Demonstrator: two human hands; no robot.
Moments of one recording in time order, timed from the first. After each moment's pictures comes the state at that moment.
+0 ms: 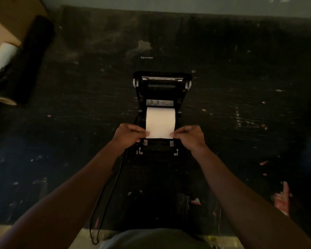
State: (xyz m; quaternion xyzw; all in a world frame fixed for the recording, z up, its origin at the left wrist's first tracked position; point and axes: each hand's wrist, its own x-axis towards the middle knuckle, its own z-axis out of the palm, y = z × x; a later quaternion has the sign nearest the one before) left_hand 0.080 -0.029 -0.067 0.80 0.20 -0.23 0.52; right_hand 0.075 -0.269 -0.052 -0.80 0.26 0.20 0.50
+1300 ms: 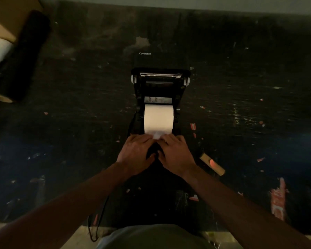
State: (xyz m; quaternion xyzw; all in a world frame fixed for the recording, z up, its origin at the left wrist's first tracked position) left_hand 0.014 -0.059 -0.054 0.96 -0.19 -0.12 0.16; right_hand 0.014 -0.246 -0.059 -0.96 -0.23 0.09 0.14
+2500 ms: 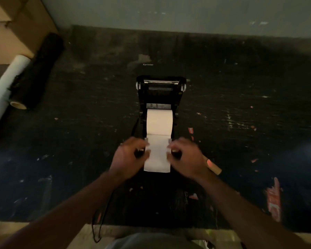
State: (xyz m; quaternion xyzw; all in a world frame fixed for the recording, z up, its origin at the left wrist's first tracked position) left_hand -0.031 -0.033 -0.019 0.92 -0.11 -0.02 0.37; right_hand -0.025 -0.276 -0.012 -0.93 -0.14 0.07 0.34
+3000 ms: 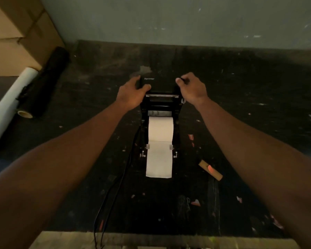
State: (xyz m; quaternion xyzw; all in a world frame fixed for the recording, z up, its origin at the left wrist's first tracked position) left_hand 0.157 -0.042 0.079 0.93 0.05 -0.01 0.37; right_hand 0.172 -0.270 0.080 -0.93 0.04 -0.01 0.38
